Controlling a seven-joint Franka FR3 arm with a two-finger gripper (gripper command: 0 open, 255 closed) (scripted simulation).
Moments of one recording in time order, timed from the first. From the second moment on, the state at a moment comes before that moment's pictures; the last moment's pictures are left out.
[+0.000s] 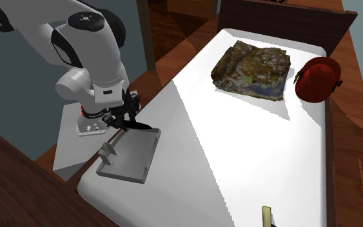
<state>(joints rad) -0.58 -0.43 -0.49 -2.22 -0.16 1.82 -0.05</state>
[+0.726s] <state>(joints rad) -0.59 -0.43 -0.53 -2.34 -0.19 1.95 -0.07</state>
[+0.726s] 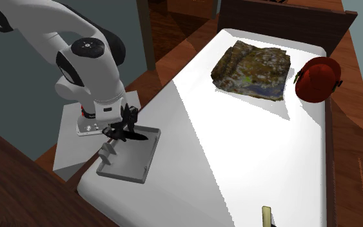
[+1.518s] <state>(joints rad) -0.59 -0.40 -0.54 -2.40 -0.19 2.04 -0.08</state>
